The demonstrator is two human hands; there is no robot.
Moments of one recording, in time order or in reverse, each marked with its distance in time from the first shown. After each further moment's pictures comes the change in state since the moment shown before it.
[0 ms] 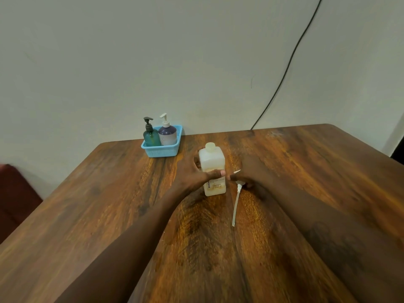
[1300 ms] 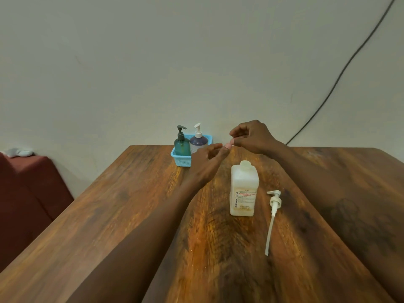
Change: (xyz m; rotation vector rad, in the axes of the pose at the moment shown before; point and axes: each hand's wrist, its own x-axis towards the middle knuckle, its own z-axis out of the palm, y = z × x) left_hand 0.056 -0.006 -0.058 -0.086 0.156 -0.045; right_hand 0.067 -0.133 -0.061 0.274 0.138 -0.544
